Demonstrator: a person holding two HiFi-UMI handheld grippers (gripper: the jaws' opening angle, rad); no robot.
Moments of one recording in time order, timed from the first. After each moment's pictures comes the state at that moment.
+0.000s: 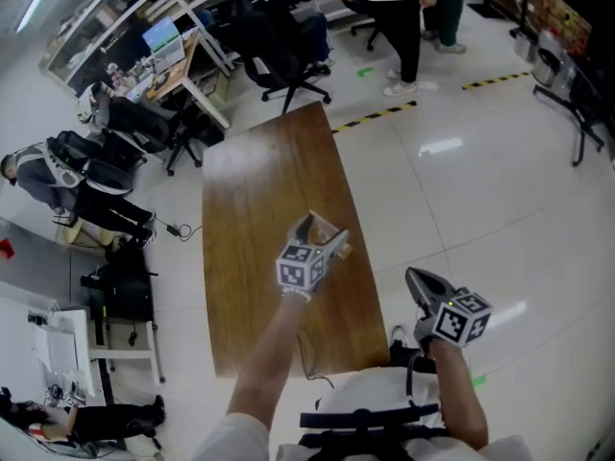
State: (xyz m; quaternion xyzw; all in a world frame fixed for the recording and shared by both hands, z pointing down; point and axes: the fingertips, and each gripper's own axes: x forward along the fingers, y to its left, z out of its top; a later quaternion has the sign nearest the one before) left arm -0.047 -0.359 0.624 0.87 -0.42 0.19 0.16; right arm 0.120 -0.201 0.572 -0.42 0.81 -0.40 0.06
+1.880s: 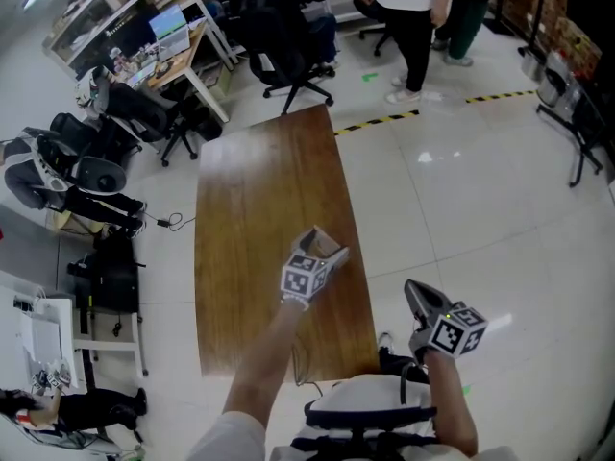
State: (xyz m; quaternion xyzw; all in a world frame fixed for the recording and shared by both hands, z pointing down) left arm -0.064 -0.366 0.682 0.86 -0.41 0.23 0.18; right arm 0.112 -0.221 0.586 -0.43 0.80 -0.41 0.05
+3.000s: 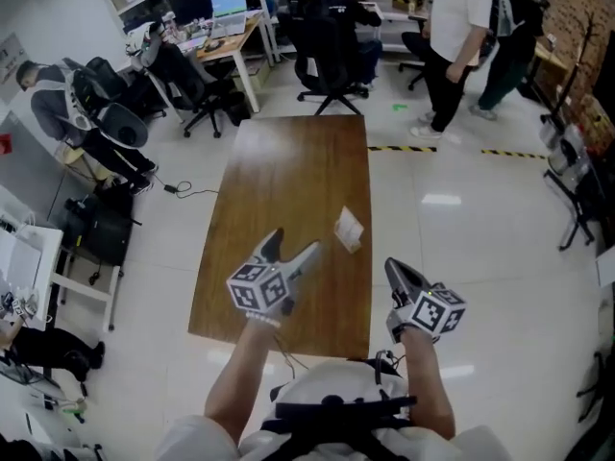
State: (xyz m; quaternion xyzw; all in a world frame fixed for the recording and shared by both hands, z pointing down) left arm -0.164 -0.237 0.497 0.81 -0.53 -0.02 0.24; right arm 0.044 -0.214 0.509 -0.36 0.86 -0.36 0.05
